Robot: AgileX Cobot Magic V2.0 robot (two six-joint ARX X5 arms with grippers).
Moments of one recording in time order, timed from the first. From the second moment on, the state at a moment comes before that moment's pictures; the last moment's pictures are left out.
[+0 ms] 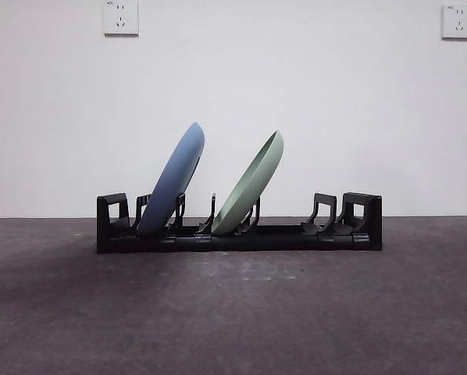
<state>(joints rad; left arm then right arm) -0.70 0.83 1.21 -0.85 0.11 0.08 0.41 1.15 1.57 -1.31 -0.24 -0.08</state>
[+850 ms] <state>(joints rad) -0.50 0.85 1.21 -0.47 0.16 0.24 0.41 1.15 1.57 -1.20 -0.13 -0.08</state>
